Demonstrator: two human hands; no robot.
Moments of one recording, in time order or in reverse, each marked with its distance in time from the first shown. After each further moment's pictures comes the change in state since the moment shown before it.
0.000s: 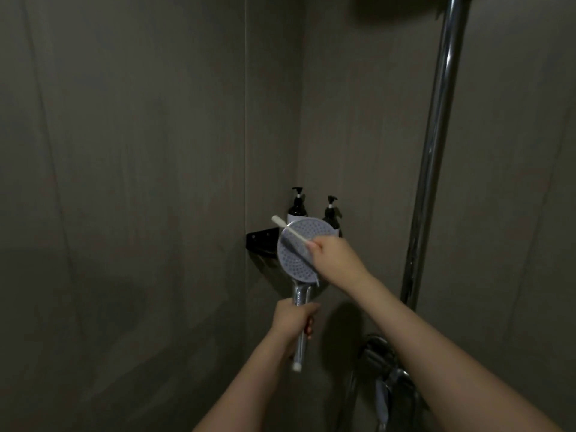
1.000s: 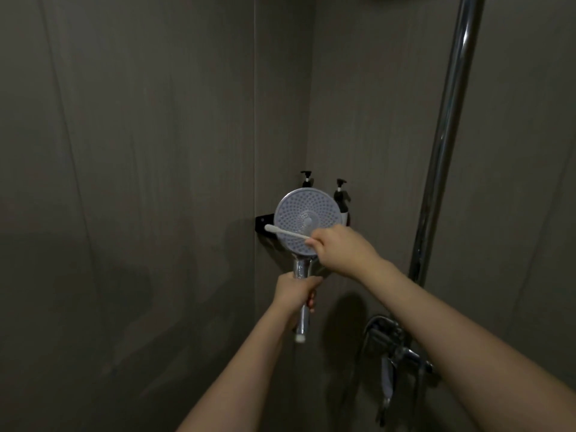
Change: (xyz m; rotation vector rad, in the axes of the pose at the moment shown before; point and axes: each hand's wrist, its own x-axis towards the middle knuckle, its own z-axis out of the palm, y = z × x) left_hand -0.014 0.014 -0.011 -0.056 0.013 0.038; right_hand -0.018 -0.009 -0.007 -0.369 -0.140 -0.192
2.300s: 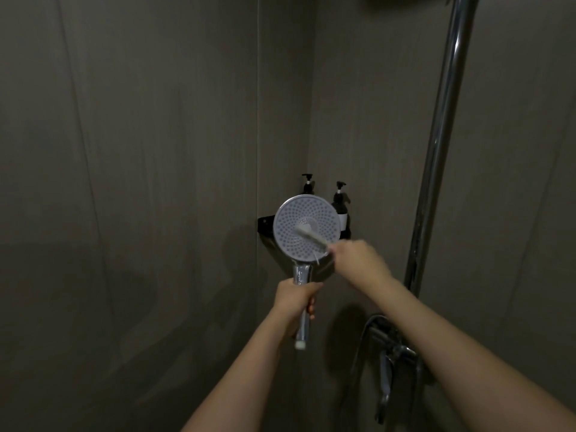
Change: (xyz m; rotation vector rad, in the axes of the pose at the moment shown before) left_hand -0.024 -0.004 -0.002 0.008 0.008 -0.014; right_hand -0.030 0.013 0.014 0.282 0.092 0.345
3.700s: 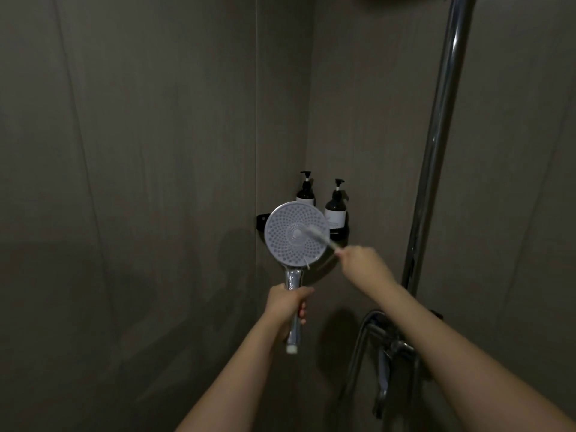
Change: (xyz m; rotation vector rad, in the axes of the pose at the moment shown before) left_hand -0.001 -0.014 -0.012 -0.052 0.002 -0.053; right_hand -0.001 0.019 0.013 0.041 -0.038 0.085
